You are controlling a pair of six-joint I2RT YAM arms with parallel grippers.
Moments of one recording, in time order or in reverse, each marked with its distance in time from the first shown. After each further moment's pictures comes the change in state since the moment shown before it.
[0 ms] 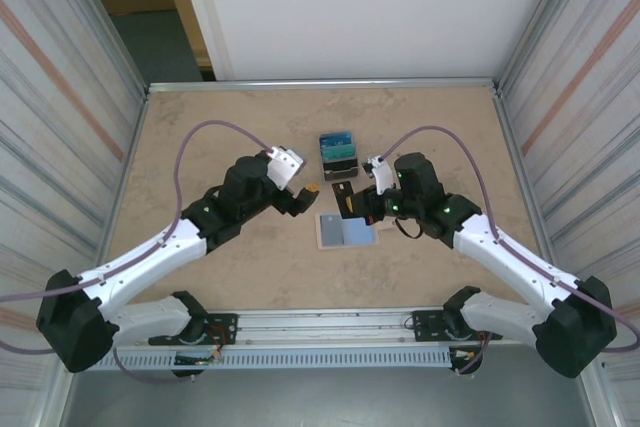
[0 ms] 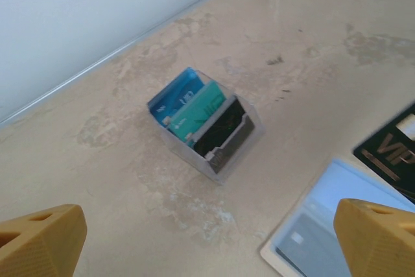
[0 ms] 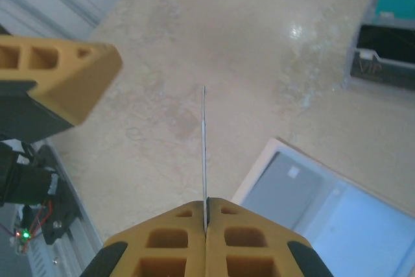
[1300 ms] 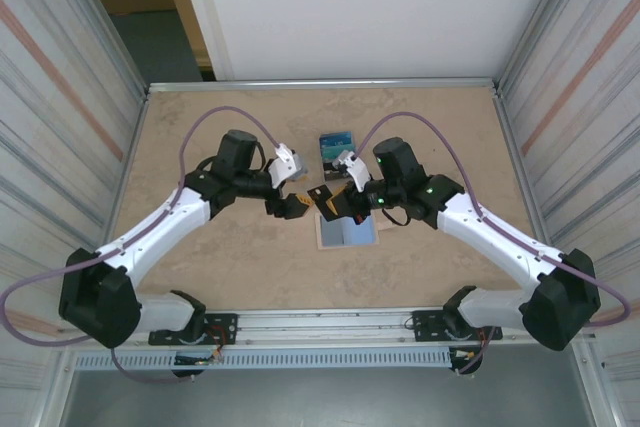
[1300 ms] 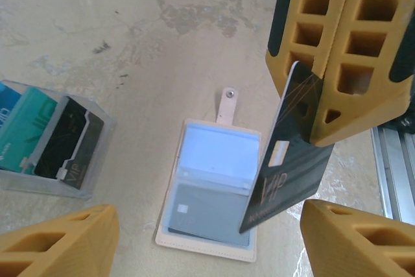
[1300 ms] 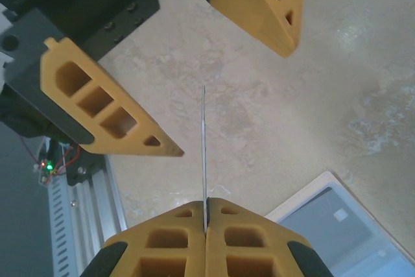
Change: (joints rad) left arm 0.229 0.189 0.155 -0.253 0.789 0.322; right arm 0.053 0.165 0.187 -0.111 -0.159 -0.250
